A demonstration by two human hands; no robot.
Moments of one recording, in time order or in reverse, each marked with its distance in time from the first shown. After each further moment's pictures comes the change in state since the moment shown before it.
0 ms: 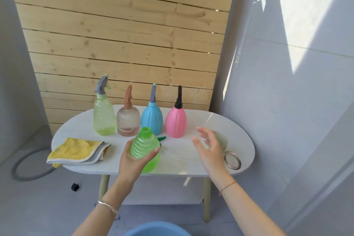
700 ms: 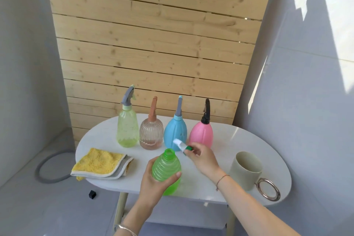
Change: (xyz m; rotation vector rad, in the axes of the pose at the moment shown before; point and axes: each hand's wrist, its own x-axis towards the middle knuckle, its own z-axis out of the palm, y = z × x) left_hand 0.026 -0.032 -0.017 -0.031 -0.037 -0.028; right_hand 0.060 0.010 0.093 -0.262 -0.356 0.067
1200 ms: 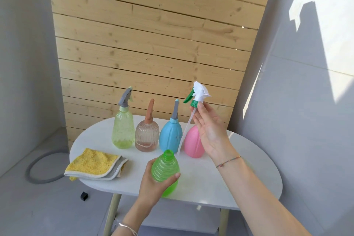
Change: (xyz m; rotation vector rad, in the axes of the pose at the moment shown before) left_hand 0.004 -0.002 0.014 0.063 -0.009 0.021; right_hand -0.003 -0.119 -0.051 1.171 0.134 -0.036
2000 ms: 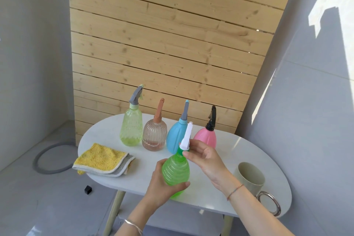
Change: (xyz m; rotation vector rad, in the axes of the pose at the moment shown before) left_hand 0.007 -0.007 -0.002 0.042 -0.123 0.010; right_hand -0.016 0.062 -0.059 -0.600 -0.296 0.172
